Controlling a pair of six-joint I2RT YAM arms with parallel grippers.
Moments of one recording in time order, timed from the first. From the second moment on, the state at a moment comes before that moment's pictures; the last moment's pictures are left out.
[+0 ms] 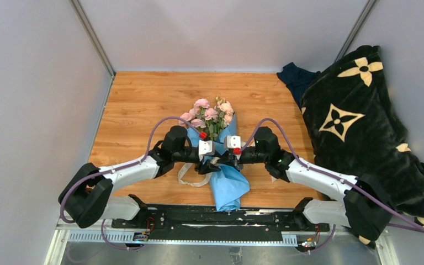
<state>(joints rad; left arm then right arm) -0.68 1.28 0.54 0.32 0.83 0.37 0.77 1.18 0.58 0.29 -0.75 -0.41</state>
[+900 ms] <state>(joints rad) -0.69 1.33 0.44 0.57 0.61 0.26 0.73 1.01 0.60 0.21 -0.52 -0.05</state>
